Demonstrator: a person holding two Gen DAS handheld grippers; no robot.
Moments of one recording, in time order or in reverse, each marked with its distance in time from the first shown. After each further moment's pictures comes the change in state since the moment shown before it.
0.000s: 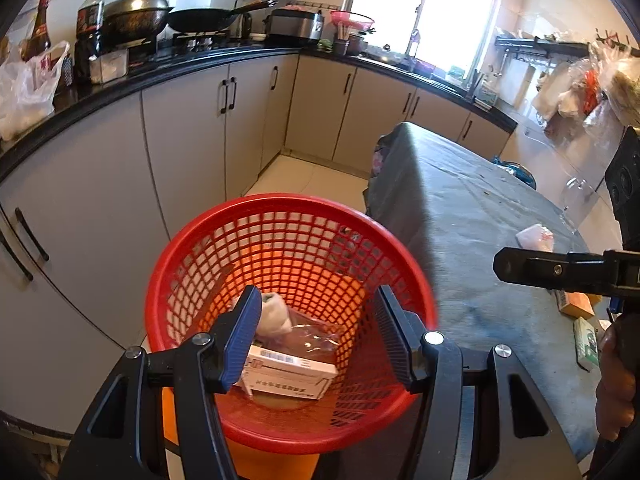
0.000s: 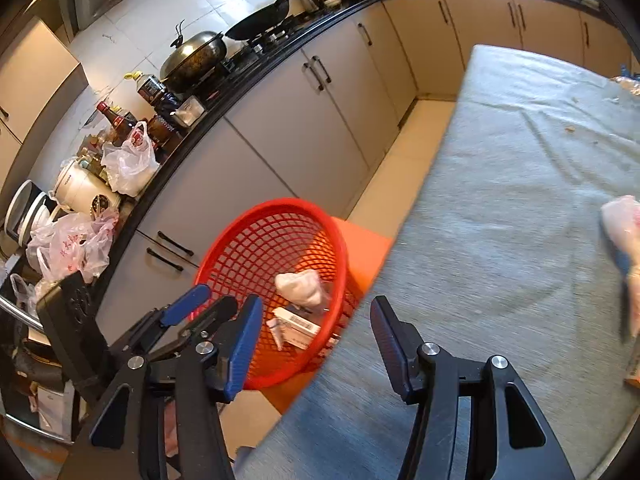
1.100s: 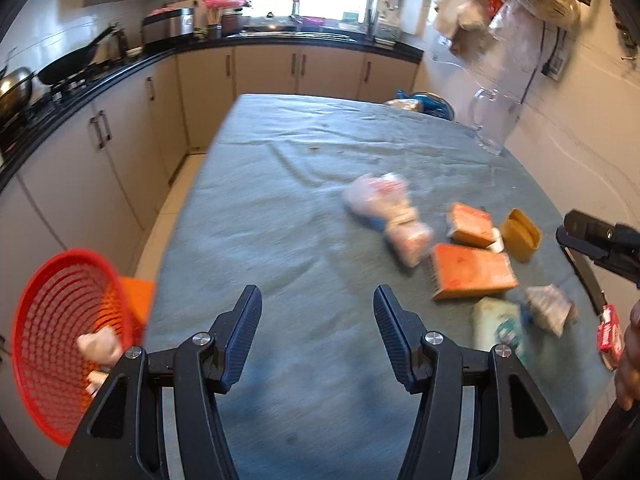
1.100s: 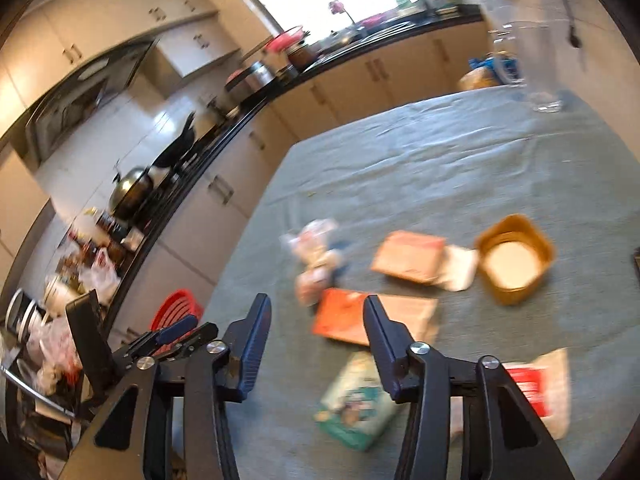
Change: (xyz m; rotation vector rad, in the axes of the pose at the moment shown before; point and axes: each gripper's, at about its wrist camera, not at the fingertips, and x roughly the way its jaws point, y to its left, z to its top) left arm 0.039 -0.238 0.006 0.294 0.128 -0.163; right arm -0.233 -0.200 -0.079 0.285 -0.359 -0.166
